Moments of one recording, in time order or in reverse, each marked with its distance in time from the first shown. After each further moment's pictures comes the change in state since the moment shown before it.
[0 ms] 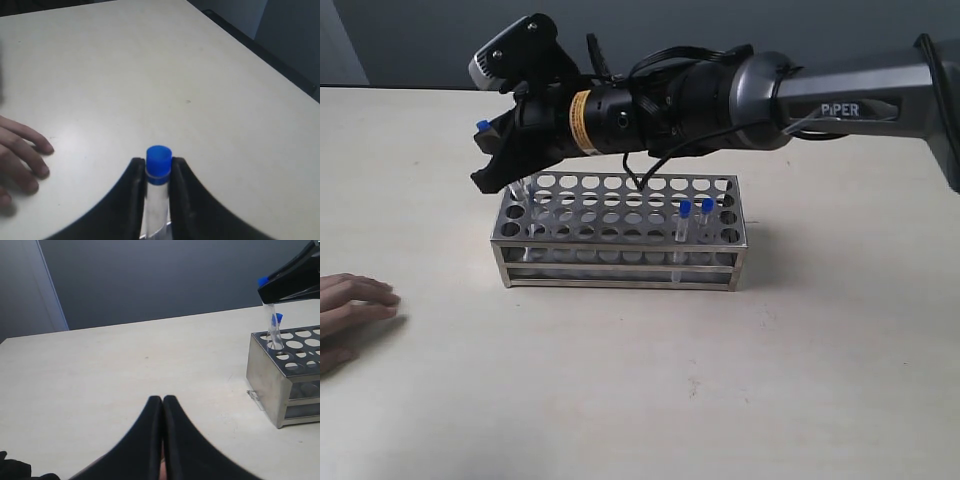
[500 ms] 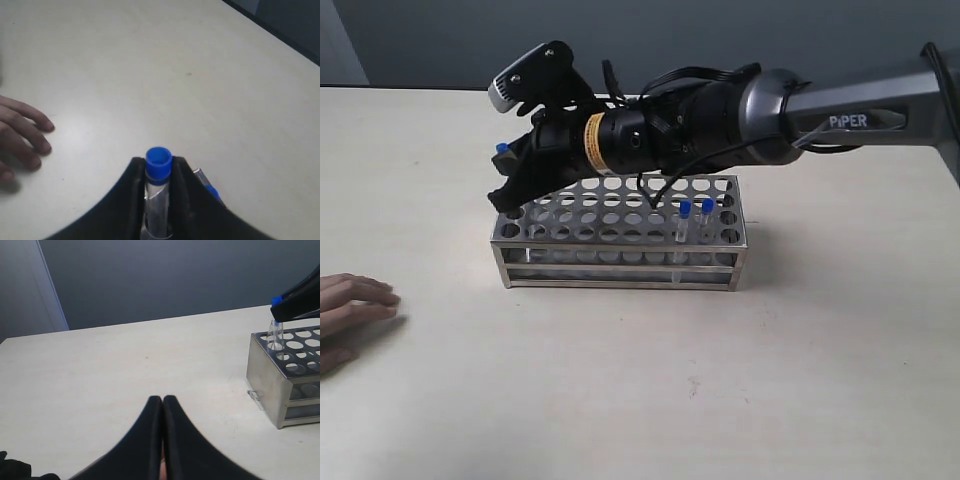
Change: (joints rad) left arm 0.000 0.000 0.000 0.000 0.000 0.000; right arm 0.000 -0.006 0.083 0.015 0.003 0.000
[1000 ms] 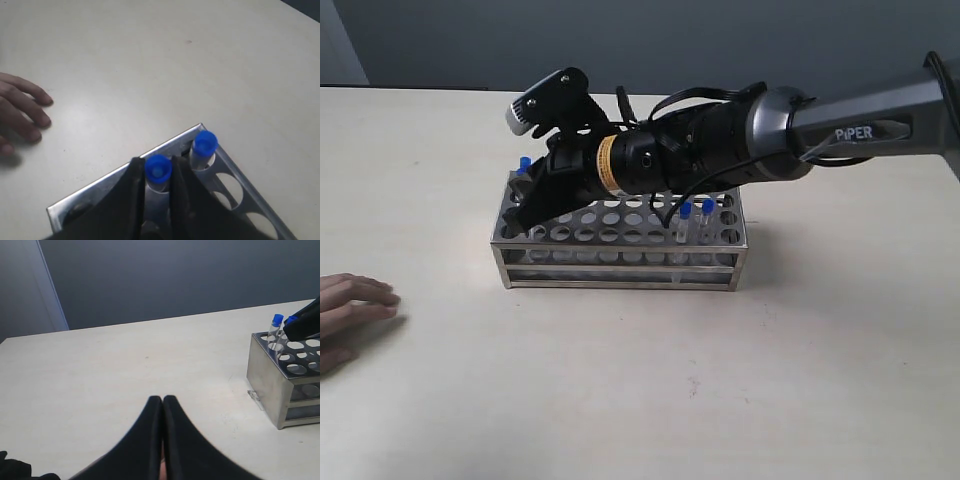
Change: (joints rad) left arm 0.000 0.000 0.000 0.000 0.000 0.000; right arm -0.004 -0.009 0.076 0.028 0.004 0.003
